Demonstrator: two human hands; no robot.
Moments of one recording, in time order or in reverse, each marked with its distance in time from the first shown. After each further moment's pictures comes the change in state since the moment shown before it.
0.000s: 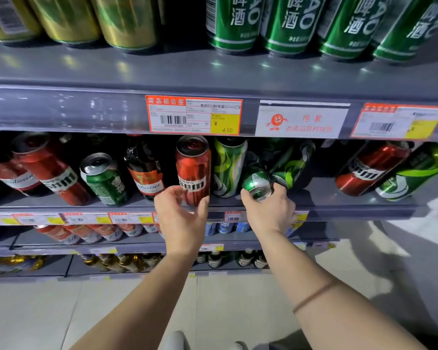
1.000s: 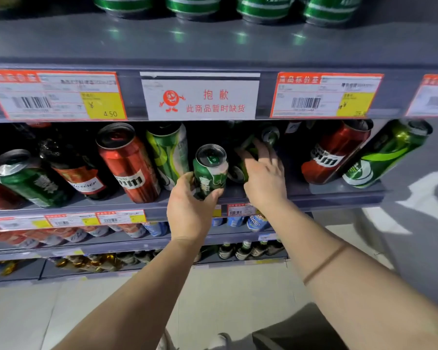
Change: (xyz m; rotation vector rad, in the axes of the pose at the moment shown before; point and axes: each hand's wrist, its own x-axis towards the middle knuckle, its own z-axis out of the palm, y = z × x) left_hand -0.033 0.054 0.094 0.021 -0.262 -0.144; right_hand 0.100 0.036 -0.049 -0.454 -0.164 -0.626
